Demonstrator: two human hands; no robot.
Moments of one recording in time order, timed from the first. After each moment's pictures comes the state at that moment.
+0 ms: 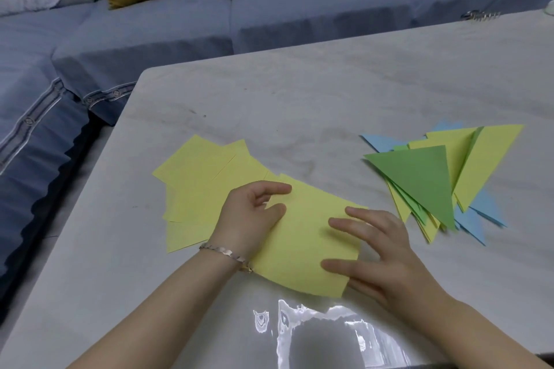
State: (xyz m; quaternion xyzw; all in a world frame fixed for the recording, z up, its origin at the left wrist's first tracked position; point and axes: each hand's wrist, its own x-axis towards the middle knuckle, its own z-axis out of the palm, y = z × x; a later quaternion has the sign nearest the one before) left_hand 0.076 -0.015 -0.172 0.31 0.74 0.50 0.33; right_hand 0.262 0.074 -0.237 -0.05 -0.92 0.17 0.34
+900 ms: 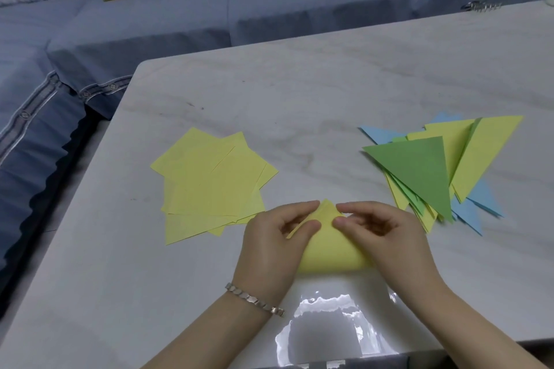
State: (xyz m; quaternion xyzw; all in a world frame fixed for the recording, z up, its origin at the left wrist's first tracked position) left_hand 0.127 -0.030 -0.177 0.36 0.73 0.51 0.27; right_hand 0.242 0.053 -0.189 -0.38 -0.62 0.61 0.32
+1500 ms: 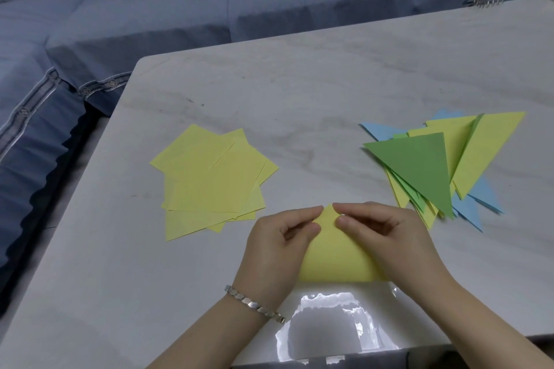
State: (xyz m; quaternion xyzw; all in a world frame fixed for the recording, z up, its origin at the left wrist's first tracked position) left_hand 0.131 -0.036 -0.175 0.34 0.72 0.51 0.32; right_hand 0.248 0.054 -0.181 -0.35 -0.67 0.60 0.27
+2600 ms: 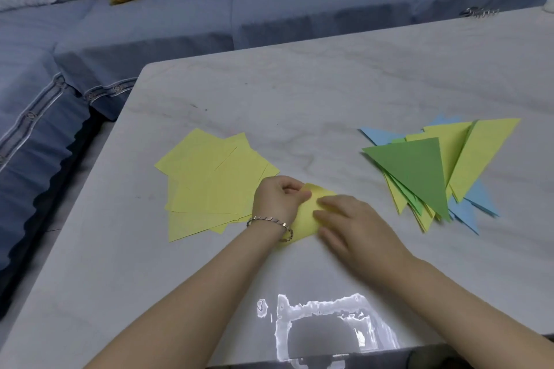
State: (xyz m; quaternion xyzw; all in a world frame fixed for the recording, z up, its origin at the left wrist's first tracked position) left_hand 0.087 0.030 -0.224 0.26 0.79 0.47 0.30; right_hand 0.233 0.080 -0.251 -0.21 -0.95 0.14 0.18
